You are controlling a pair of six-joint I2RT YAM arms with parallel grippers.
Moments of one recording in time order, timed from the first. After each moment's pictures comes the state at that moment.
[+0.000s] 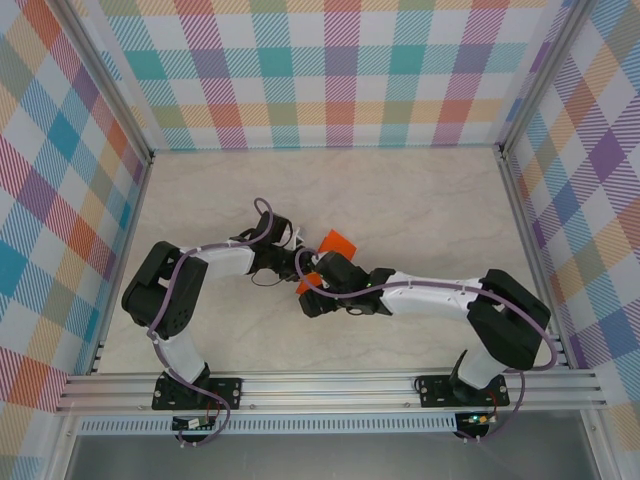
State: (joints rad) left arm -0.48 1.76 0.91 -0.11 0.66 -0.75; right arm 1.02 1.59 0.89 -0.24 0.01 0.49
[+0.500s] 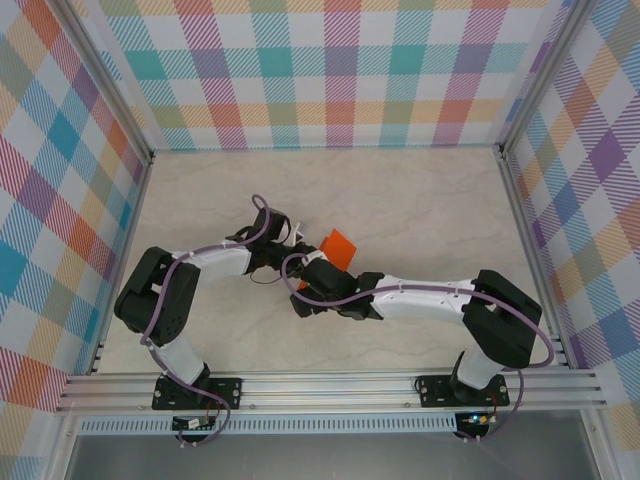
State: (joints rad) left arm -0.48 1.71 0.91 -0.11 0.69 -0.76; right arm 1.10 1.62 0.96 -0.27 0.20 0.50
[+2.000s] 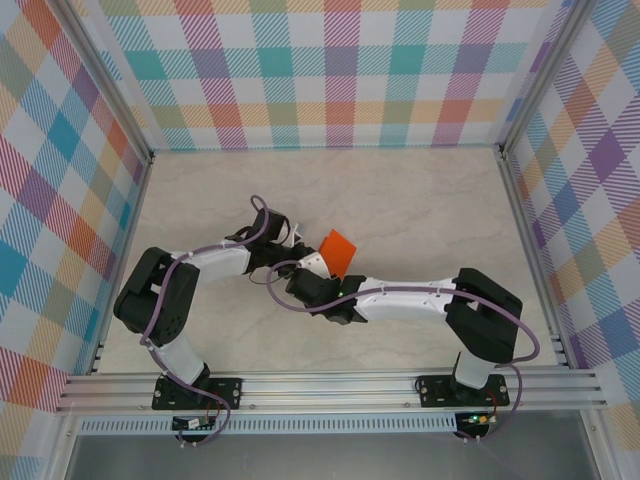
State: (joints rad) left arm -0.48 1.70 0.91 -0.13 0.67 -0.76; right arm 1.17 1.69 1.05 -0.42 0.44 0.55
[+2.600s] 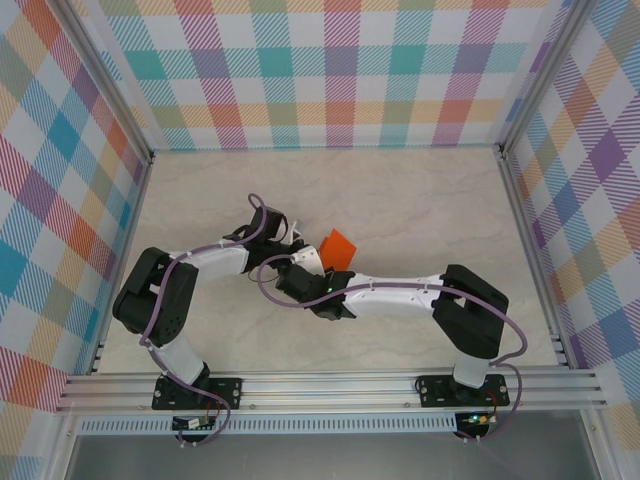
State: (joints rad) left arm -0.47 1.70 0.91 -0.11 0.69 -0.77; right arm 1.18 1.78 1.17 -0.46 0.55 0.59
